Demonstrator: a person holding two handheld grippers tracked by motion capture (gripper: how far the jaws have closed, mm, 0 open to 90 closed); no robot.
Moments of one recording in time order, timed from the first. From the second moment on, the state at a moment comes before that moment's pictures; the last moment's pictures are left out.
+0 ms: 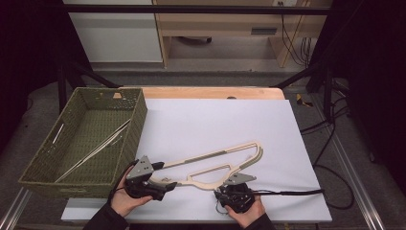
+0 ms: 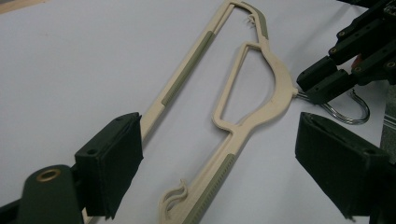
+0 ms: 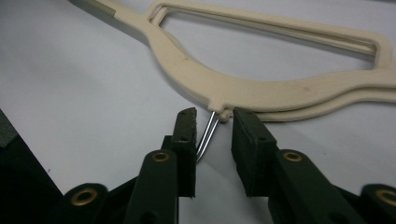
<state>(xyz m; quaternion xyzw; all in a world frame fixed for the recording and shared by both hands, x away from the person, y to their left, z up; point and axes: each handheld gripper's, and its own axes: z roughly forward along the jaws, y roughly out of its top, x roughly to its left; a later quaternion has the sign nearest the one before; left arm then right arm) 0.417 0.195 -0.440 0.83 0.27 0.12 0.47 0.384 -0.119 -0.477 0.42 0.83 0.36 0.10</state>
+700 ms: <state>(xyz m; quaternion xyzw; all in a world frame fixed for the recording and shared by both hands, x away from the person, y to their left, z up) 0.417 0.195 -0.442 0.83 0.27 0.12 0.47 0.389 -0.133 -0.468 0.46 0.81 0.34 0.11</state>
